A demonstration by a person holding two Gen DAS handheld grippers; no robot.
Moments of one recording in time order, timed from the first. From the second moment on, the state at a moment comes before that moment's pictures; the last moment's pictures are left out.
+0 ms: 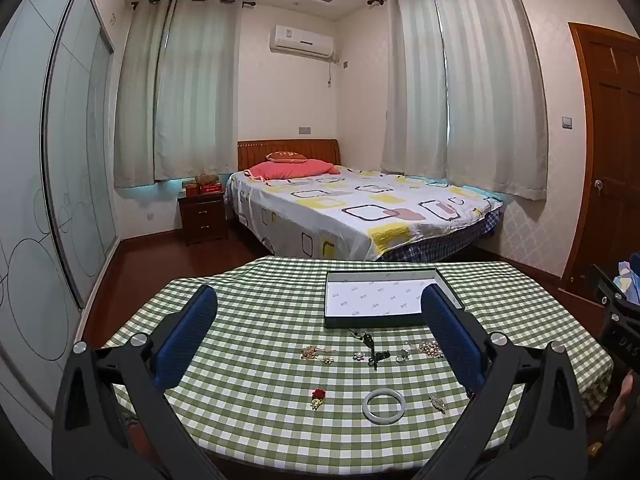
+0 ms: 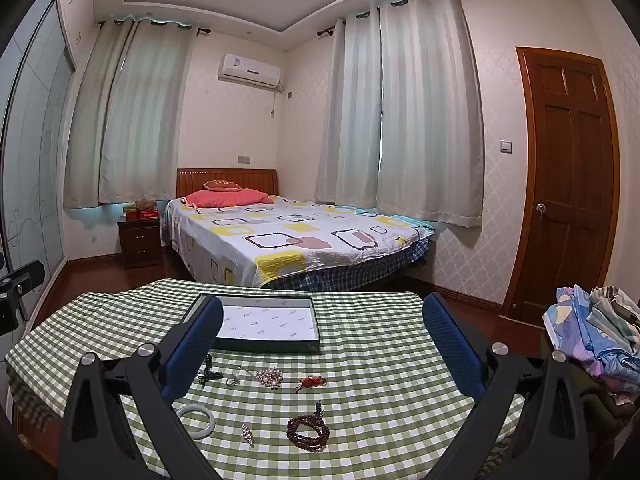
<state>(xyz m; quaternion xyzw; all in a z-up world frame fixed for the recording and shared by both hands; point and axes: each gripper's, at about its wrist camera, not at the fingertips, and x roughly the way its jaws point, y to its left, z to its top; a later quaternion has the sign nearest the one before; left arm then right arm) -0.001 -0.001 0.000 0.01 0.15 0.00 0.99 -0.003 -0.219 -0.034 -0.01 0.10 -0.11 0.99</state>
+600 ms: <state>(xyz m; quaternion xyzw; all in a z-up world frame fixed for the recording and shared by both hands) -0.002 0.001 0.008 0.01 0.15 0.00 0.99 -0.003 -0.220 -0.033 -0.01 0.10 -0.11 0.99</state>
